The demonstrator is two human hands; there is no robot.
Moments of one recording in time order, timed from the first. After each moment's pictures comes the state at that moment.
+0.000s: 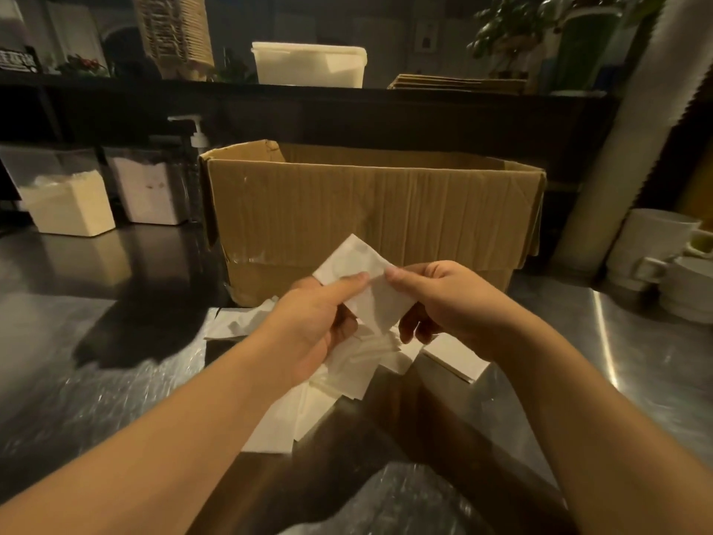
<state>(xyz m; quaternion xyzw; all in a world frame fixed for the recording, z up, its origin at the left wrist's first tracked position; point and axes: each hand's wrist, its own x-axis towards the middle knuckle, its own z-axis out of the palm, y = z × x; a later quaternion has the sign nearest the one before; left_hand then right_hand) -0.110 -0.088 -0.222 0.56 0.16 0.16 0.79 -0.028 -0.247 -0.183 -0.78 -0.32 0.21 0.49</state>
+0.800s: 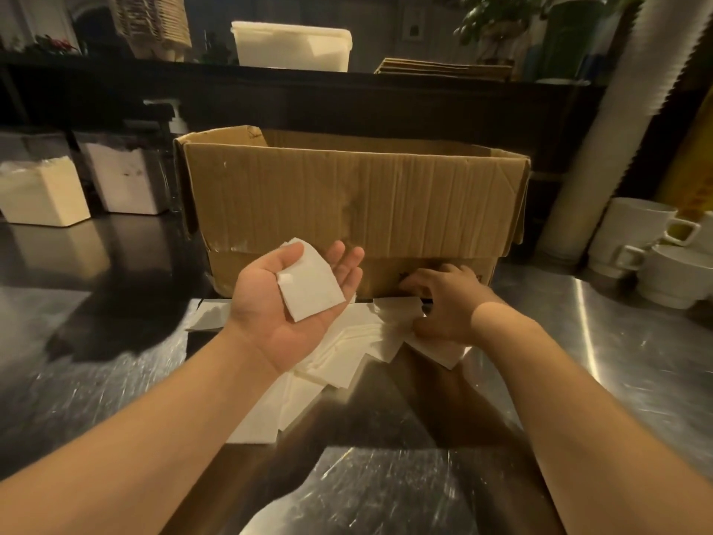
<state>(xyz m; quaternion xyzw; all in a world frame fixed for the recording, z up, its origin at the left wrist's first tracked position) -0.121 -0.089 -0.212 0.24 0.11 0.15 0.95 0.022 -0.261 -0.218 -0.94 -0.33 0.02 0.09</state>
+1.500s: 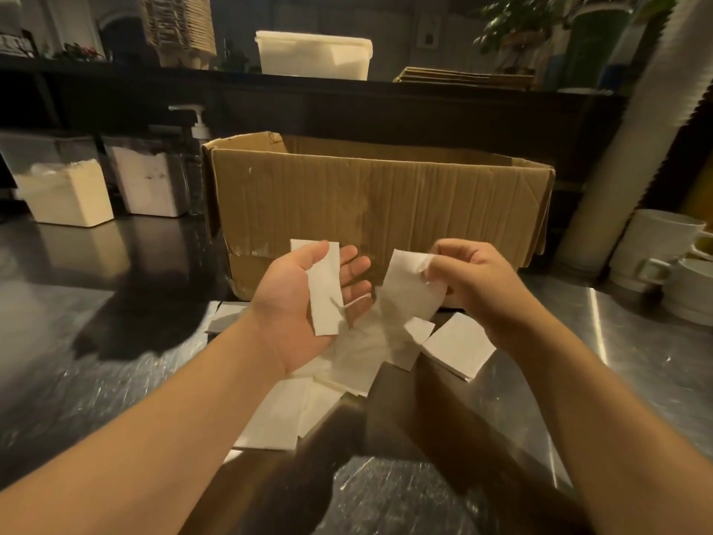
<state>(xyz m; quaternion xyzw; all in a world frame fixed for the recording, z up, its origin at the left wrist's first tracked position) -0.125 -0.084 -0.201 0.45 0.16 0.14 0.87 -0.003 -0.252 -0.196 -0.76 -0.35 0.06 0.55</state>
